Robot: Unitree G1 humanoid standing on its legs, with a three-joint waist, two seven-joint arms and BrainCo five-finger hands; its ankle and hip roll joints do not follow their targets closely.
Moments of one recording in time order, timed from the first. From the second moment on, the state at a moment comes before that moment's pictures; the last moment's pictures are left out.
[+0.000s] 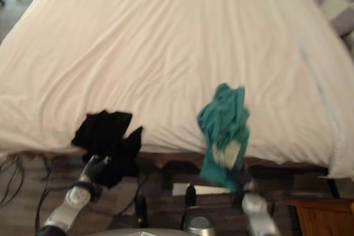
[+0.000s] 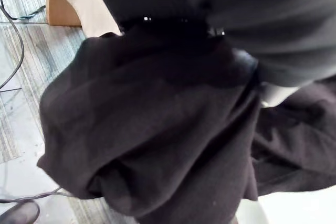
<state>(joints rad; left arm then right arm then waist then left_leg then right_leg) 0.09 0.37 -0.19 0.53 0.08 -0.05 0.04 0.20 -0.28 0.05 0.58 0.06 -0.02 -0.05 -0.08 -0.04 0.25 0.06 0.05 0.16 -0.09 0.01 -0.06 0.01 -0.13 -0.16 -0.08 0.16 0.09</state>
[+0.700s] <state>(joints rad) 0.10 0.22 -0.07 0.65 -0.23 -0.07 0.10 0.05 -0.37 0.24 0.63 0.08 0.00 -0.08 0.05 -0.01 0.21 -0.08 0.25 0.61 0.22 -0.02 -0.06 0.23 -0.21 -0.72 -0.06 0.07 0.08</state>
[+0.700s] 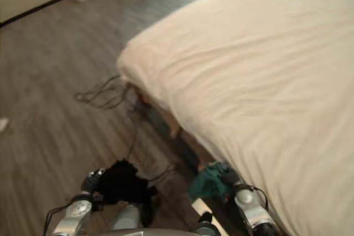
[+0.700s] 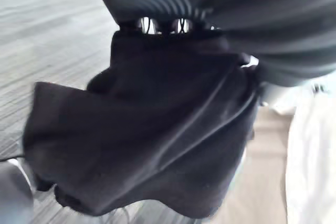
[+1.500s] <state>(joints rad) 0.06 0.24 -0.10 0.83 -0.14 -0.04 0.12 0.09 -0.25 0.21 0.82 0.04 0.01 -0.15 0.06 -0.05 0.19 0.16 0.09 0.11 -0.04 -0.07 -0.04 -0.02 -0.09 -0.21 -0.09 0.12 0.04</state>
